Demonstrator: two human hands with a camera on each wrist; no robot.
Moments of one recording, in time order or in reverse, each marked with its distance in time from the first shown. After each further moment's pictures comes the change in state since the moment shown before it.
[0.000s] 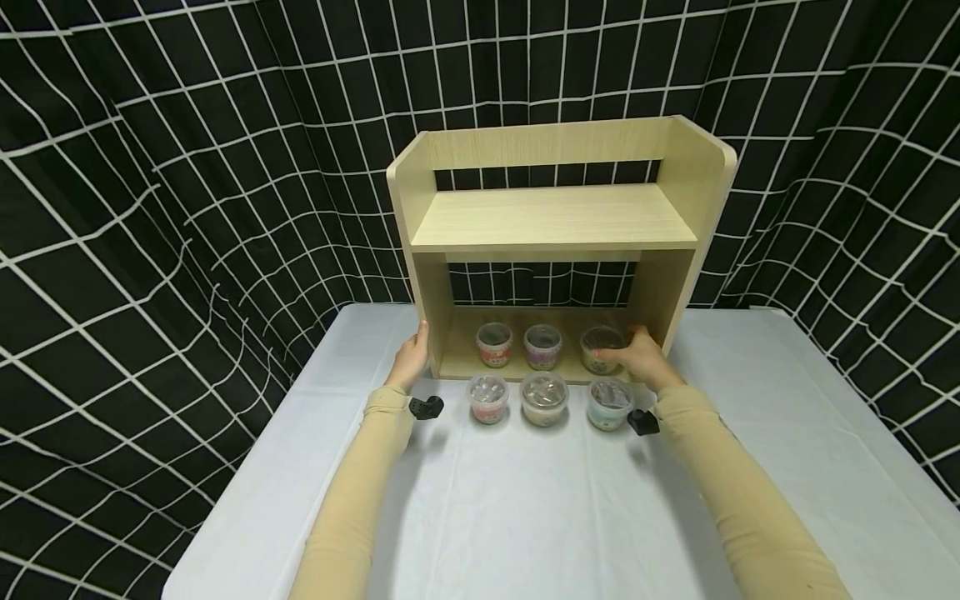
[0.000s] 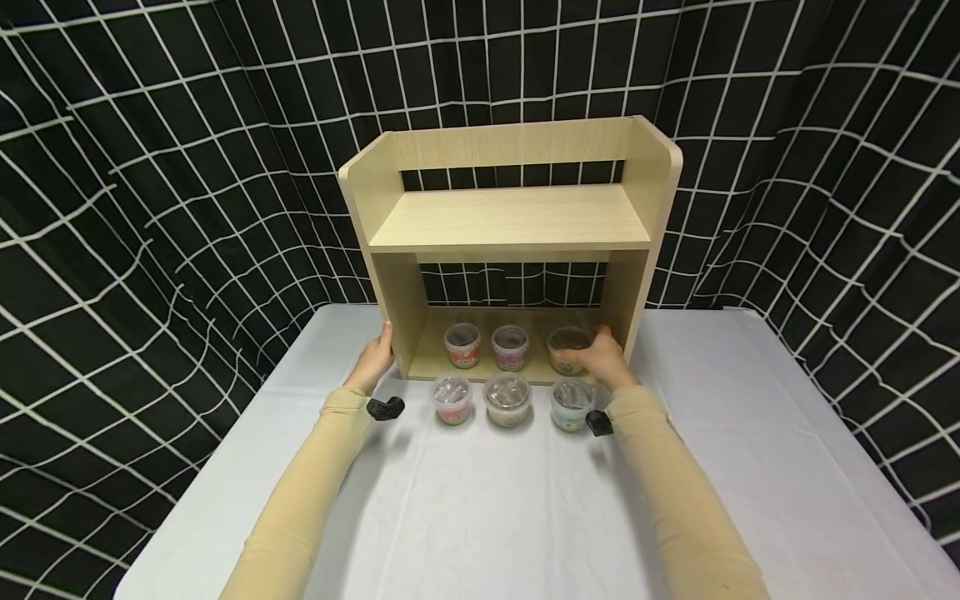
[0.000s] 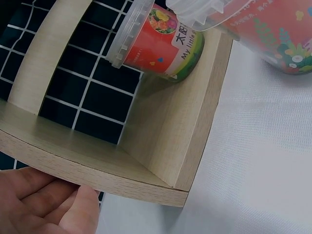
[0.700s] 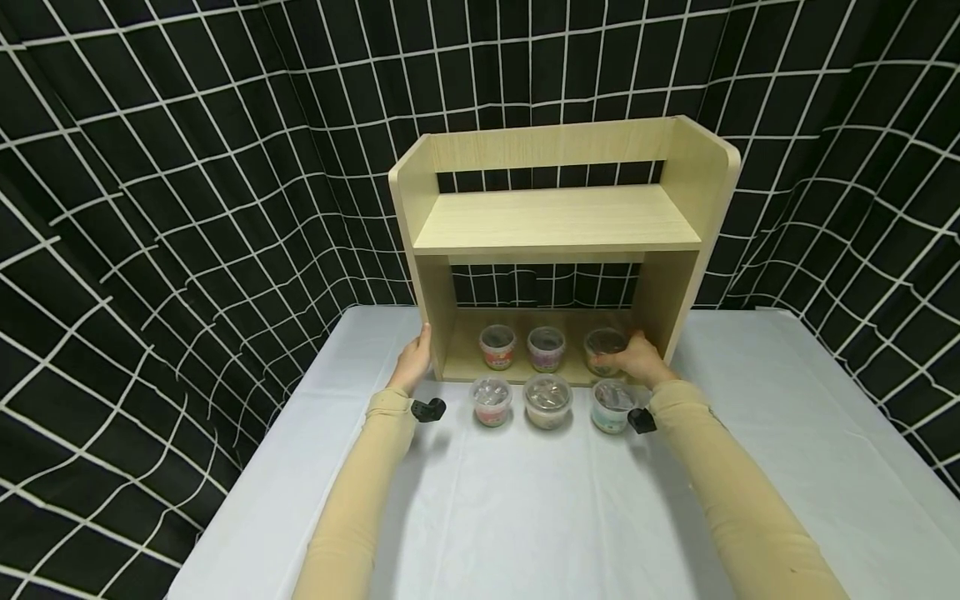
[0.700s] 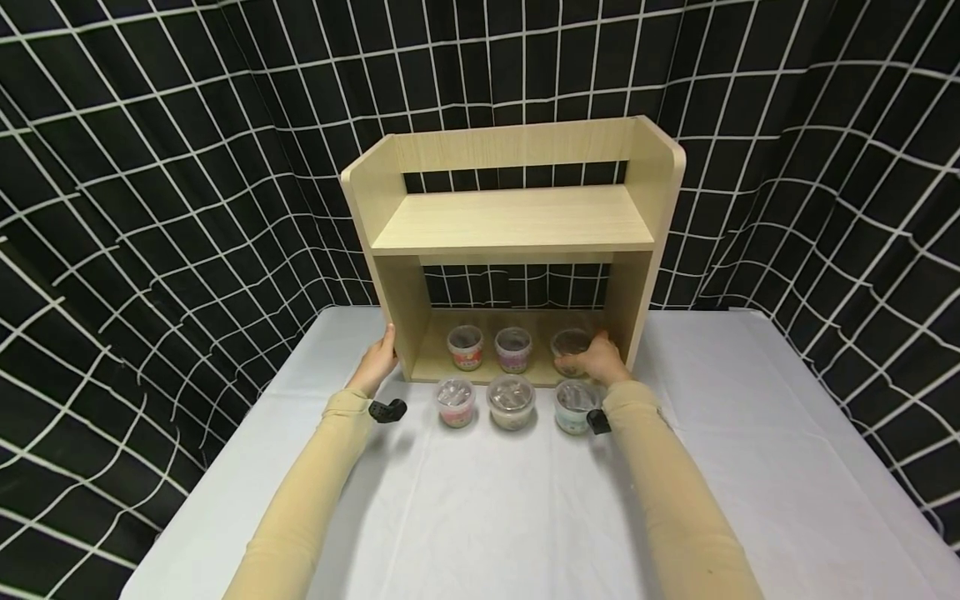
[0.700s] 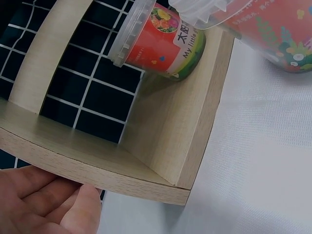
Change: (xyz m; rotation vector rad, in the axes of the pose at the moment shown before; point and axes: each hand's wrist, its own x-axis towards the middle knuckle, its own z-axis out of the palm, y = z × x) left_hand -0.002 0.002 -0.001 -0.011 -0.005 -0.007; right_hand 0.013 0.007 0.006 -0.099 -0.060 0.036
